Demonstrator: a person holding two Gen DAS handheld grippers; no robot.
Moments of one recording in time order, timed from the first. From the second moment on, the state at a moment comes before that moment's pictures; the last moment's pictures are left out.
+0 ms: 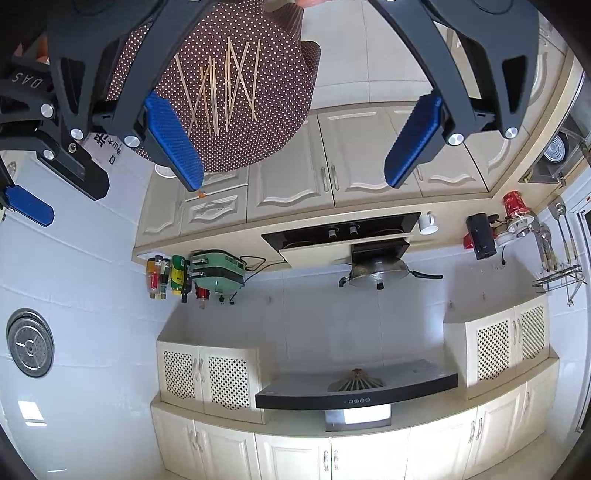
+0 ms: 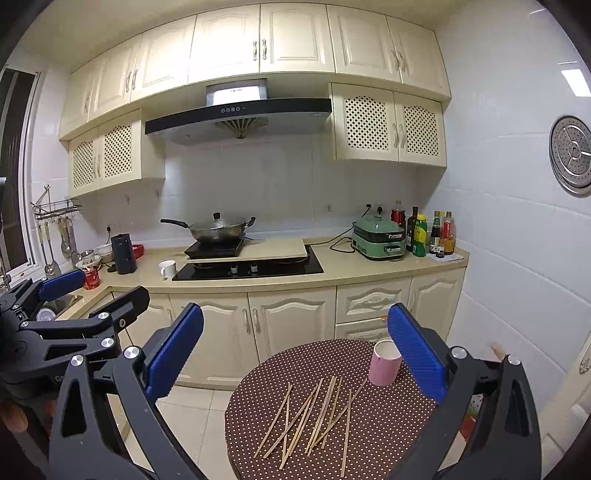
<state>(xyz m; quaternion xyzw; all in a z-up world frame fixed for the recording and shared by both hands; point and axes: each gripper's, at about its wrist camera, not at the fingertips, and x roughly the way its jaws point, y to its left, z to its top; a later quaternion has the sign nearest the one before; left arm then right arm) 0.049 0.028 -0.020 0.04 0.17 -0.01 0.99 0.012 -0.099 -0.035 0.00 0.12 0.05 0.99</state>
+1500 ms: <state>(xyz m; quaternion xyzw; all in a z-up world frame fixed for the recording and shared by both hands) 0.353 -0.015 -0.353 0.02 0.62 -0.07 0.78 0.294 -0.208 -0.280 0.09 0.54 0.07 0.83</state>
